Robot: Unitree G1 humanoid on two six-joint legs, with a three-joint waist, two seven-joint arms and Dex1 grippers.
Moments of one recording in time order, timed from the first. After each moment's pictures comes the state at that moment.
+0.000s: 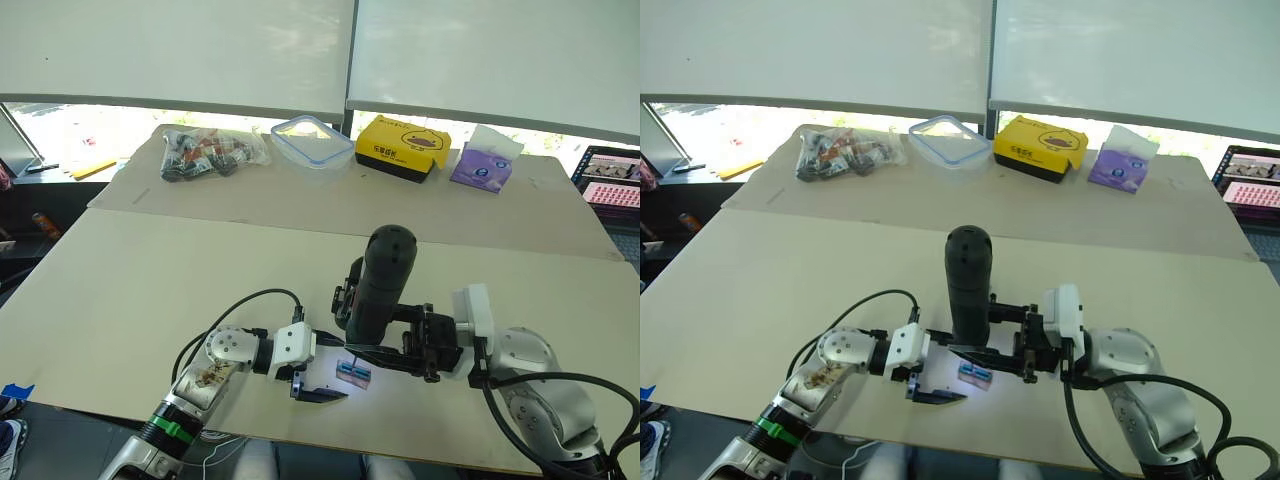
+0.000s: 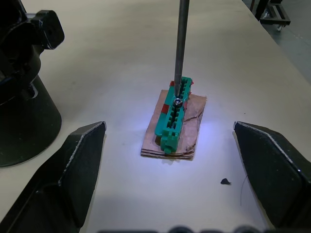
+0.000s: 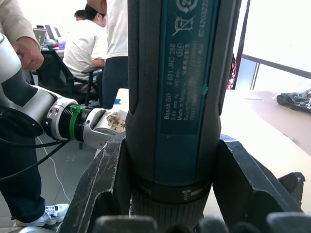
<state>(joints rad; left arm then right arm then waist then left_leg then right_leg) -0.29 0.44 -0.37 0.06 -0.14 -0.04 -1.21 -0.10 -0.52 0.03 -0.53 0.61 0.25 1.05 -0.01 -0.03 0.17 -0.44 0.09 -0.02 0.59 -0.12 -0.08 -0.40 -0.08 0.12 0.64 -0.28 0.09</state>
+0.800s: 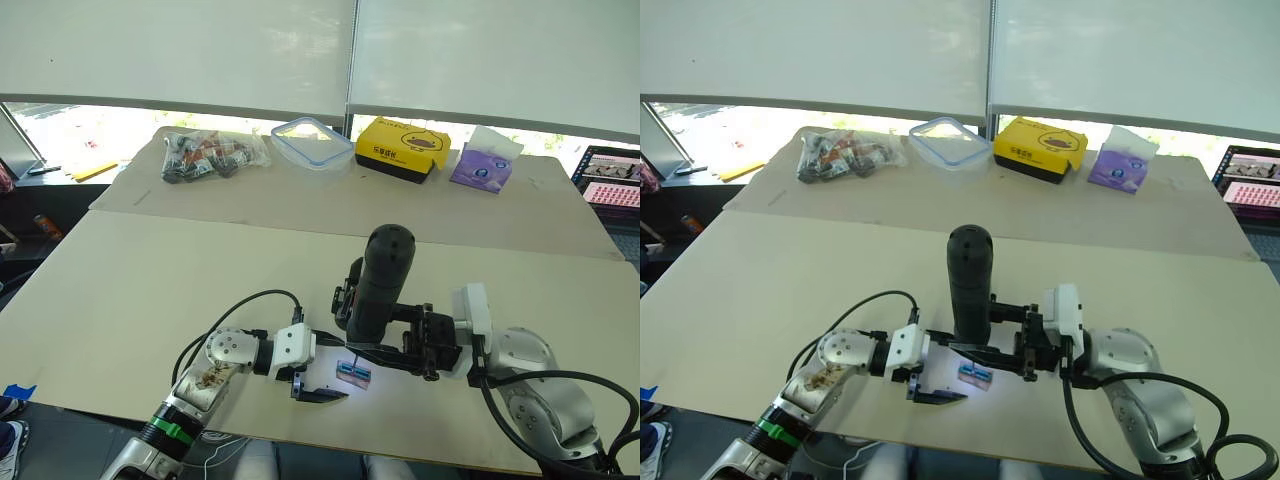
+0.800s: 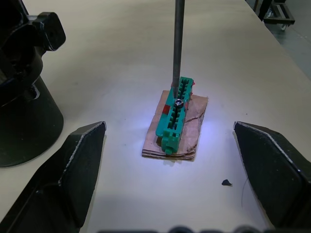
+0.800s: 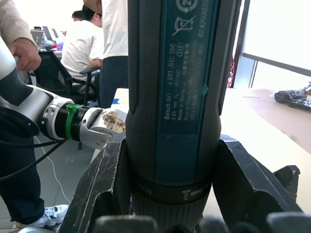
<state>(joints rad) -0.28 0.44 -0.38 0.07 -0.14 -0.05 -1.19 -0.10 -0.52 0.04 -0.52 0.61 0.25 1.04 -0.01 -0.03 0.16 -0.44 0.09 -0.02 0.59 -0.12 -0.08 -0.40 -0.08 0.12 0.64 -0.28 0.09</state>
